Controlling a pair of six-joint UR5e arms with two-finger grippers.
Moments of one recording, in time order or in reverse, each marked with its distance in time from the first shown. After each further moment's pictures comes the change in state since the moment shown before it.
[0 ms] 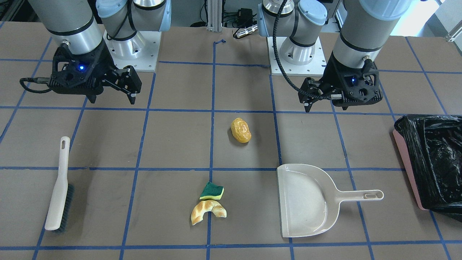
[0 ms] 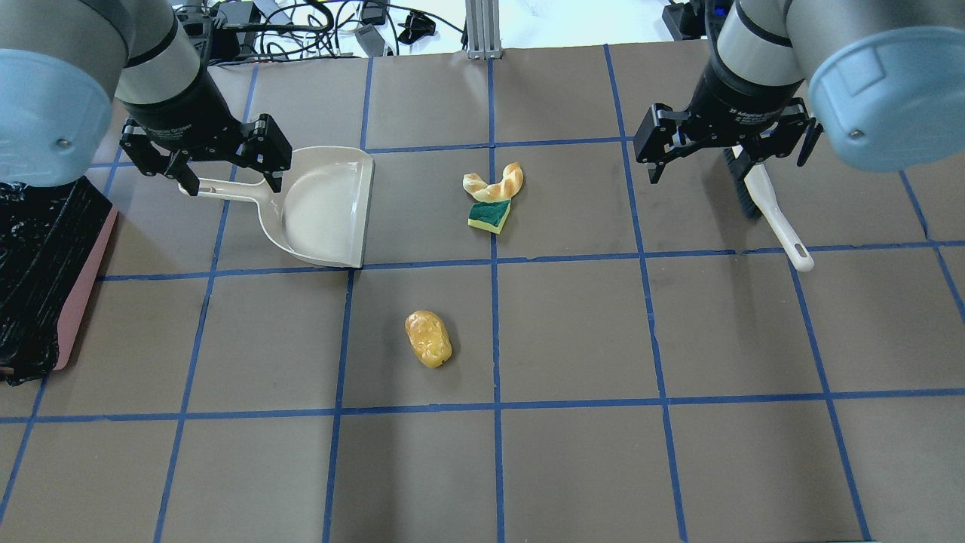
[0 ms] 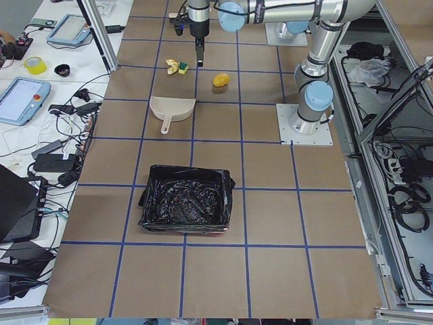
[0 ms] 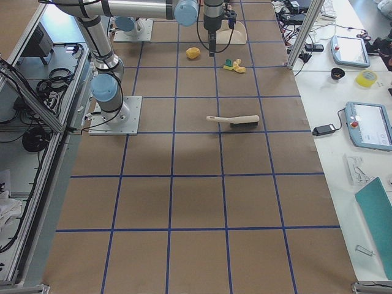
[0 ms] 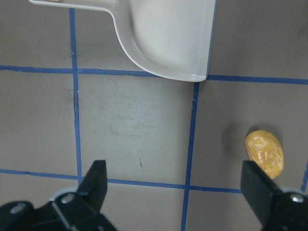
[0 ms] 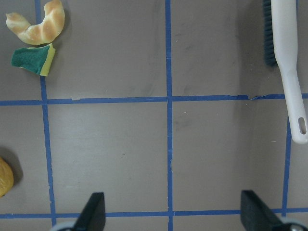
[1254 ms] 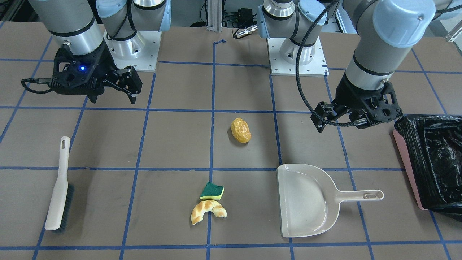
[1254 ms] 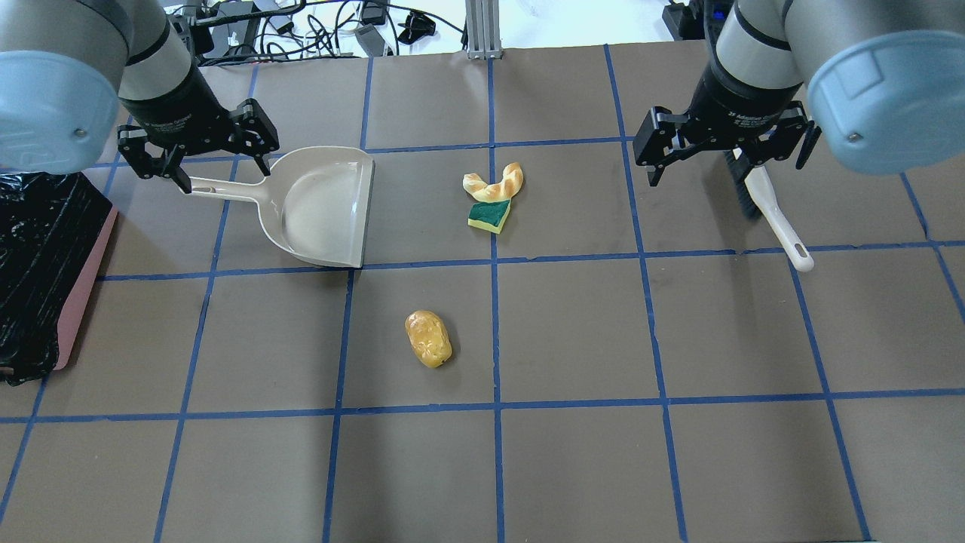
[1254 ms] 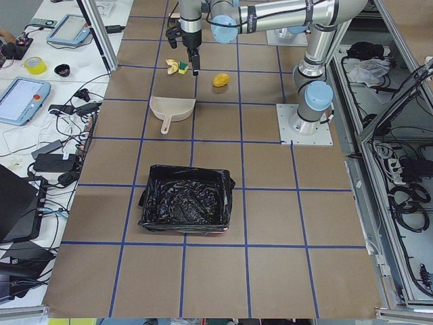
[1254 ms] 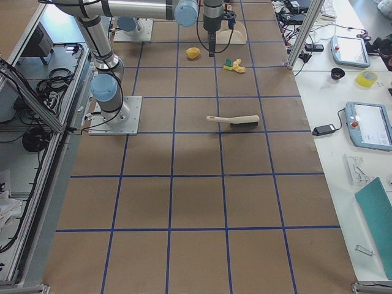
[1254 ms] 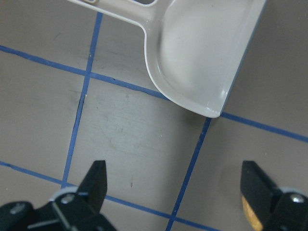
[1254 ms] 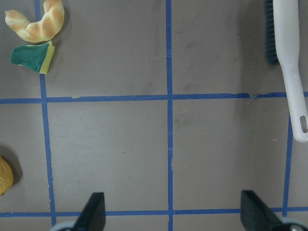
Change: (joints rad) left arm 0.063 -0.067 -0.001 0.101 0.003 -0.215; right arm 0.000 -0.001 0.007 0.000 0.001 -0.001
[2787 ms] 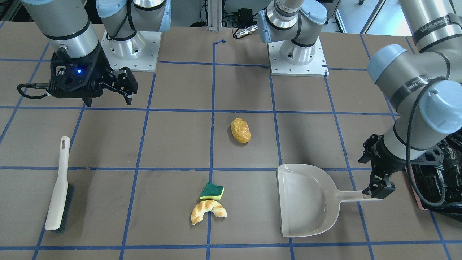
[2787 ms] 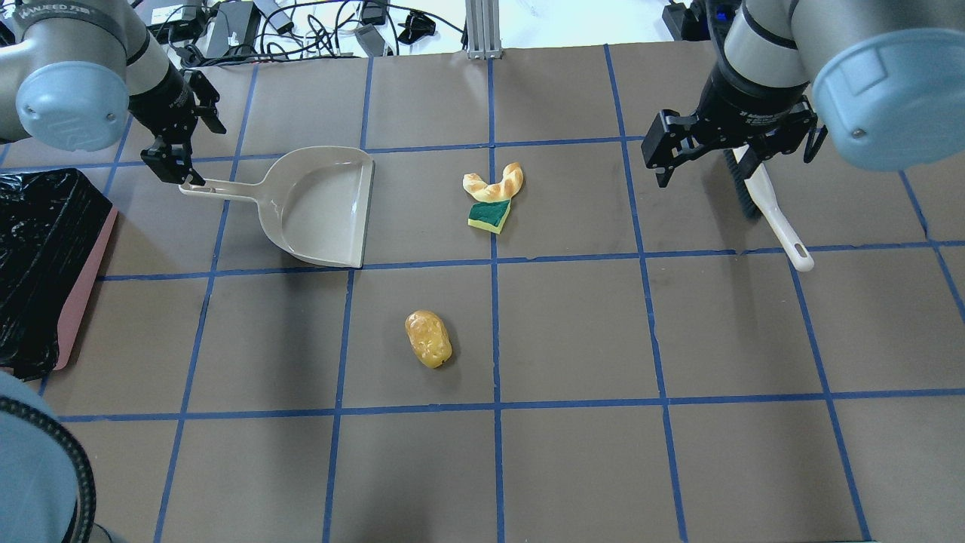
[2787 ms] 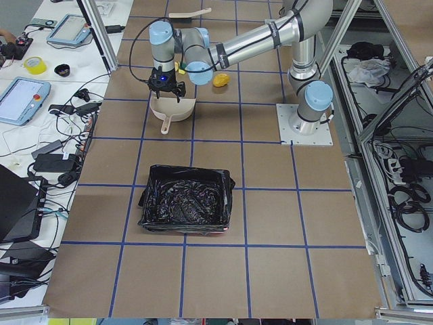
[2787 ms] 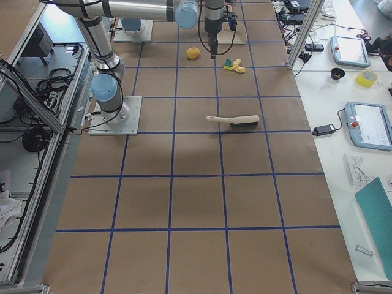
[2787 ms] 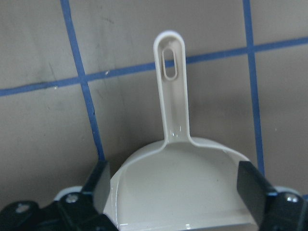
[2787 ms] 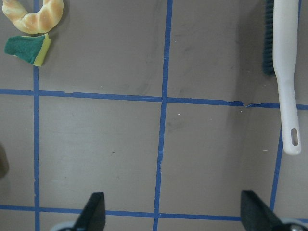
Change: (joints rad) left arm 0.145 -0.273 0.103 0.182 -0.016 -0.951; right arm -0.027 0.008 0.003 -0.007 -0.012 -0.111
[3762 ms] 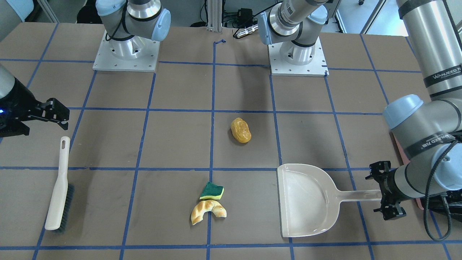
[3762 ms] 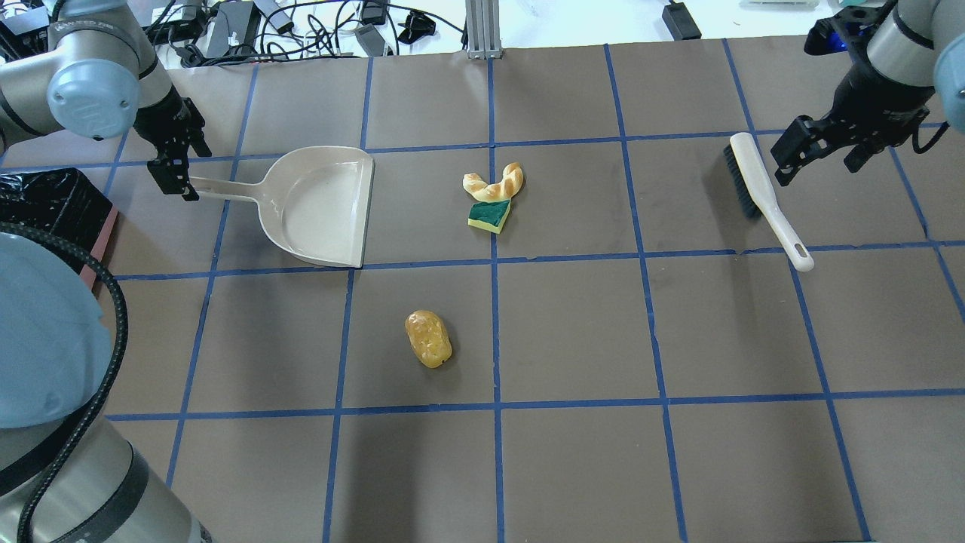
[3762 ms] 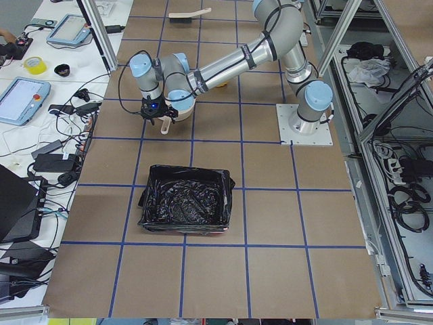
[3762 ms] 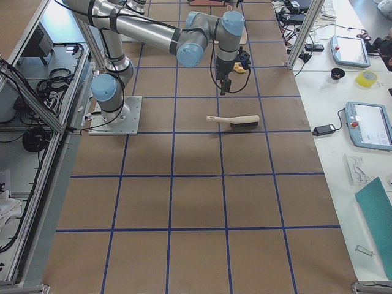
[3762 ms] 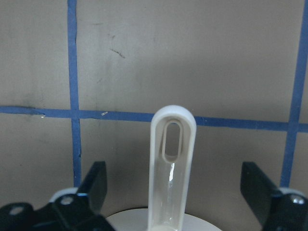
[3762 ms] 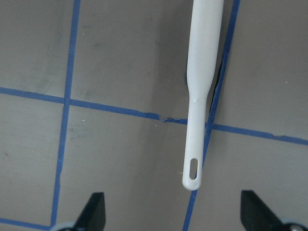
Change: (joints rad) left arm 0.050 -0.194 0.112 -0.054 0.039 -0.151; right arm -0.313 0.134 0.031 -0.122 -0.004 -0.431
